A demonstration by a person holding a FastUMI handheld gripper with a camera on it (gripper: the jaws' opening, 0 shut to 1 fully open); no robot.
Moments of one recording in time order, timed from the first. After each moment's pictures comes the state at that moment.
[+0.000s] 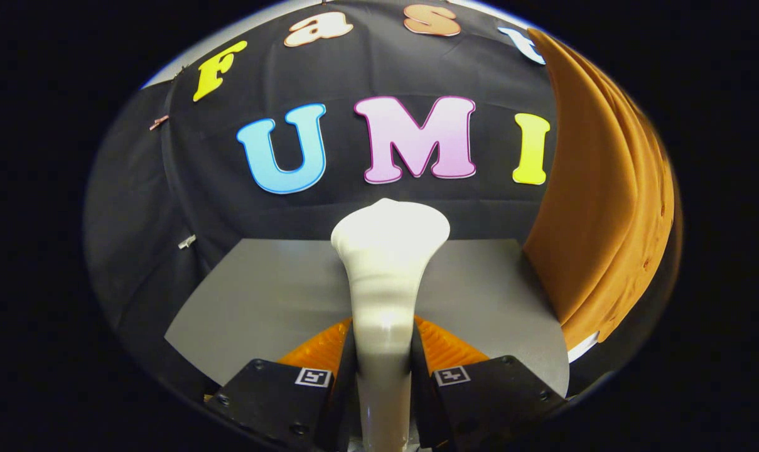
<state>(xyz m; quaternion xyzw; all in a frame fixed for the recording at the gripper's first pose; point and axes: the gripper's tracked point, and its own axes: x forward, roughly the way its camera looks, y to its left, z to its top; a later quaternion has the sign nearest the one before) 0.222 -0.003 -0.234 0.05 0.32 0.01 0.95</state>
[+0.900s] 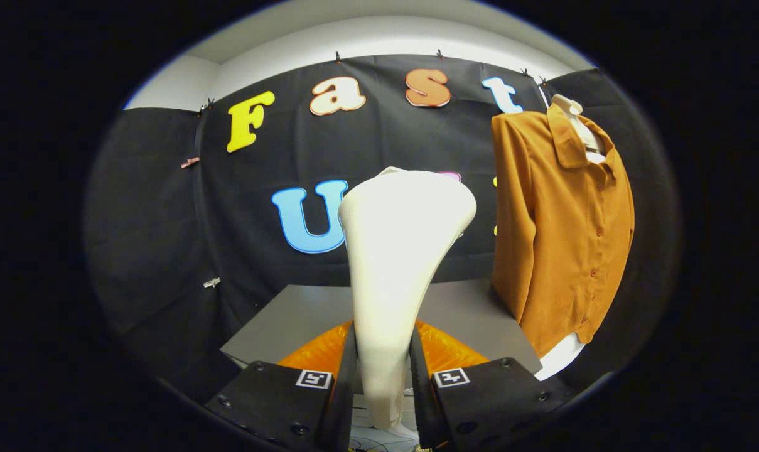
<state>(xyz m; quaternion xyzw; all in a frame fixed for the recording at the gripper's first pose) 0.099 0.029 -0.111 0.05 0.16 -0.01 0.99</state>
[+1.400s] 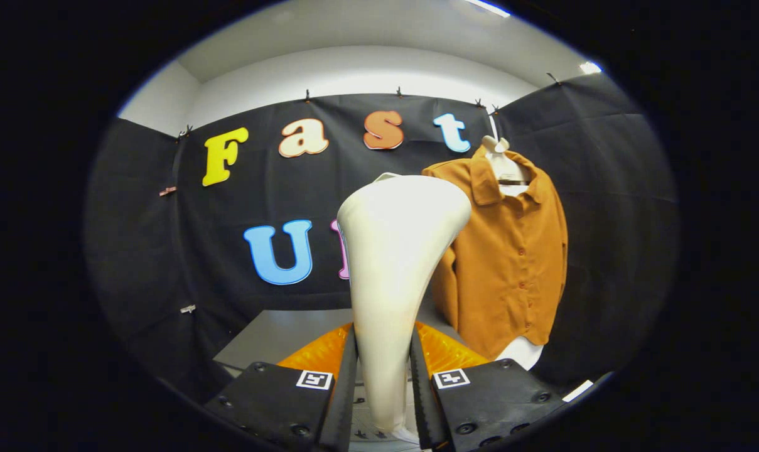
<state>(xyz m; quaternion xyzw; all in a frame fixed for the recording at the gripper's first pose) 0.021 -0.045 -0.059 0.06 0.08 -0.13 0.99</state>
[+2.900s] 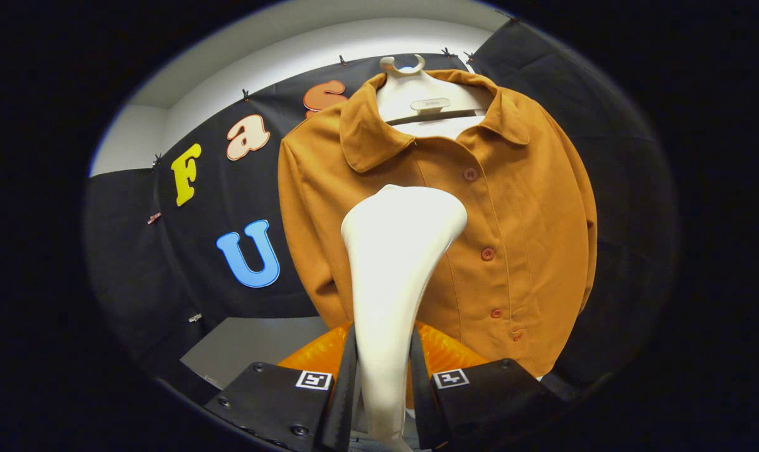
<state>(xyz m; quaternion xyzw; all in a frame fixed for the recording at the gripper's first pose) 0.159 -0.276 -0.140 0.15 0.16 -0.03 0.97</state>
